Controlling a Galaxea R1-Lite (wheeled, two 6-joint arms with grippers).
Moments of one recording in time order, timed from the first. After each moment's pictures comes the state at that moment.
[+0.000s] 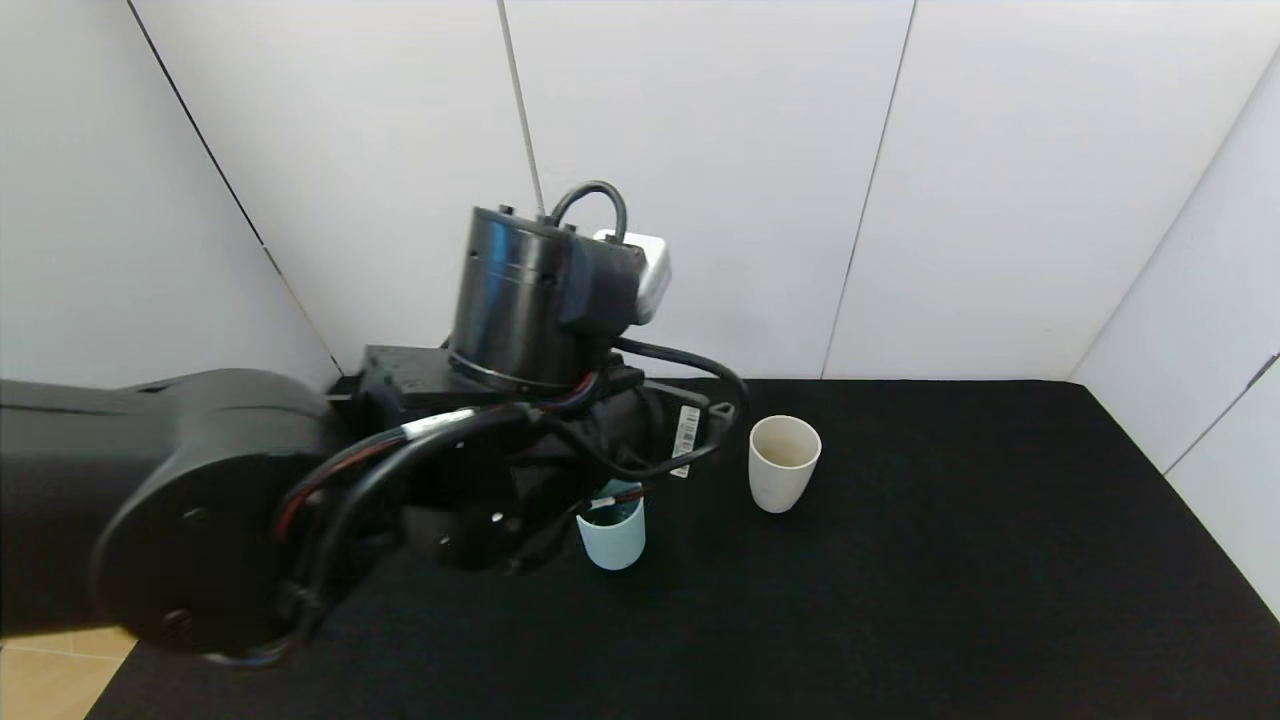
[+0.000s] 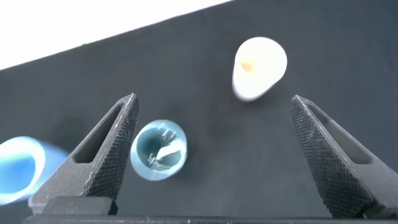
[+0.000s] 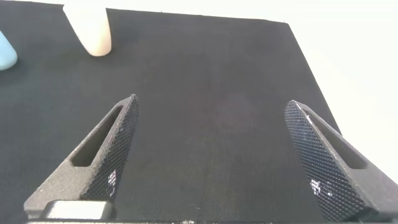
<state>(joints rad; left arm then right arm) -0.82 1.72 -1.18 -0.16 0.44 -0.11 0.00 0.00 0.00 0.00 0.00 -0.02</state>
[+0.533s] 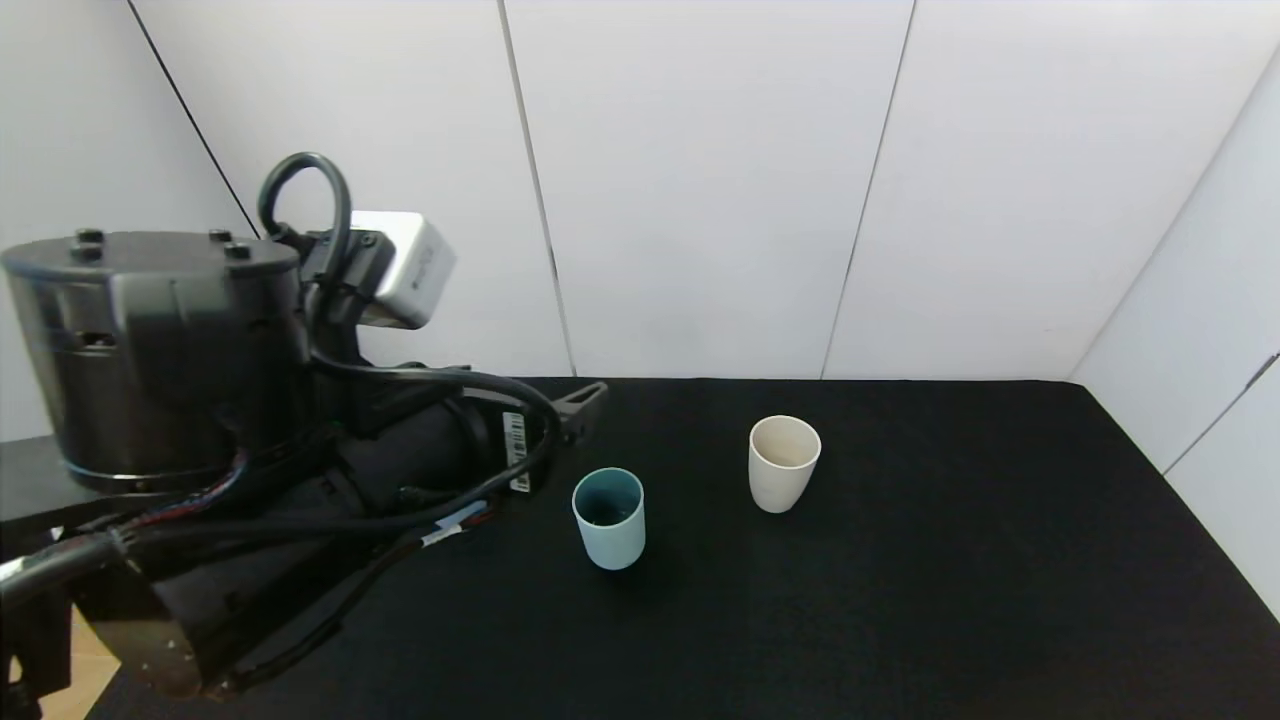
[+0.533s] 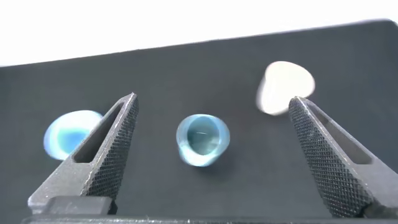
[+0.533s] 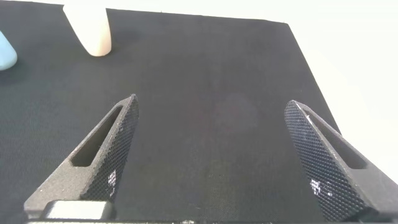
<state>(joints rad) -0.72 1.44 -0.84 -0.41 0.47 -0.12 0.00 0.00 0.00 0.00 0.00 -0.02</state>
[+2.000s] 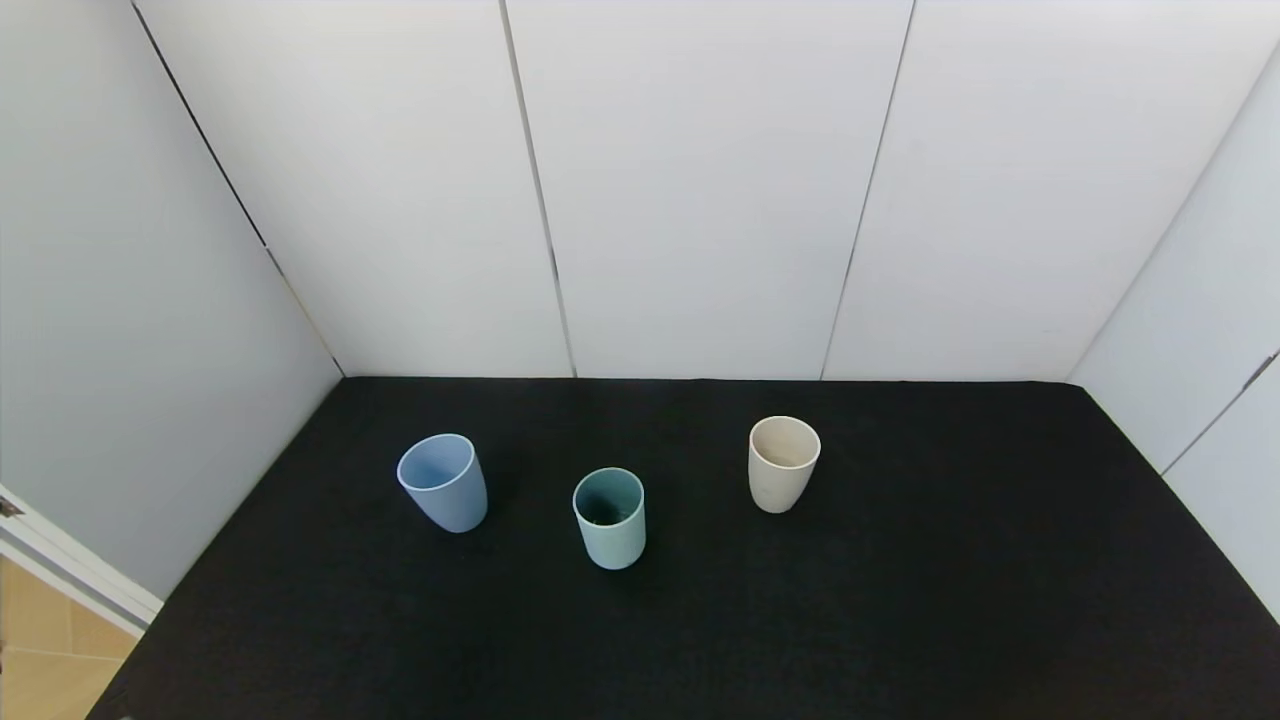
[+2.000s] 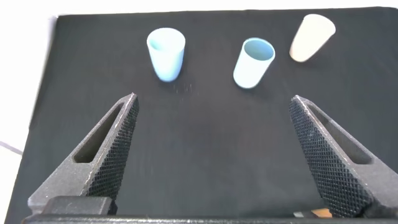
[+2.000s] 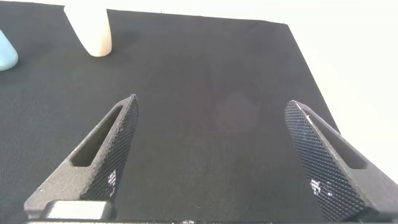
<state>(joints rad) -0.08 0.44 -0.40 0.09 -0.13 -0.05 0.00 0.00 0.00 0.00 0.00 -0.02</state>
